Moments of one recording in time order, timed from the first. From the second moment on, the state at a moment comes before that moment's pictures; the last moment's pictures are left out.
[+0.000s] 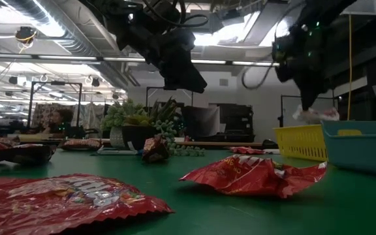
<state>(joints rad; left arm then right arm) 0.29 1.68 1.11 -0.07 0.19 0.00 -0.78 1.34 1.05 -1.14 -0.24 -0.10</state>
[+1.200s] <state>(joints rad) 0.29 1.68 1.11 -0.07 0.19 0.00 -0.41 1.30 1.05 -1.16 0.01 0.11</state>
